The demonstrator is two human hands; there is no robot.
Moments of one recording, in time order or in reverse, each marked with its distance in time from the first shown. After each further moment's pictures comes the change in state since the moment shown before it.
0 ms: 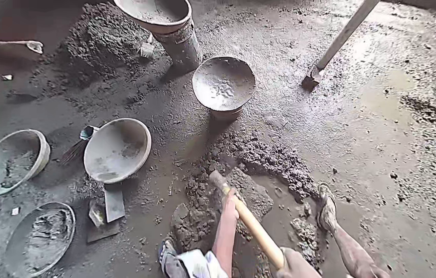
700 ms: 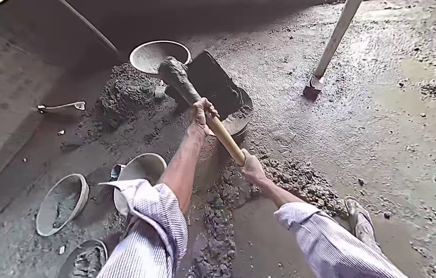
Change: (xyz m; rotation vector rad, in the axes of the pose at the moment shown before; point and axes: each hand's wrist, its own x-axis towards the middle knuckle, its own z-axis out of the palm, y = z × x) left_hand -0.088 0.336 0.197 0.194 -0.509 0.807; right_hand 0.116 -0.228 -0.153 0.013 0.632 -0.753
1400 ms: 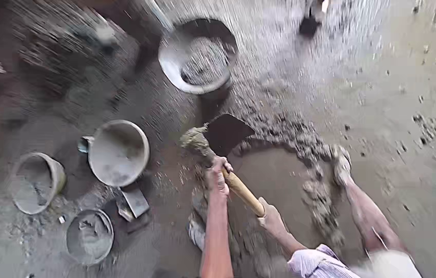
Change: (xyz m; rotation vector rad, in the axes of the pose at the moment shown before) left_hand -0.207 -0.218 -0.068 0.029 0.307 -0.325; right_hand -0.235 0.166 0.152 0.036 -0.355 0.523
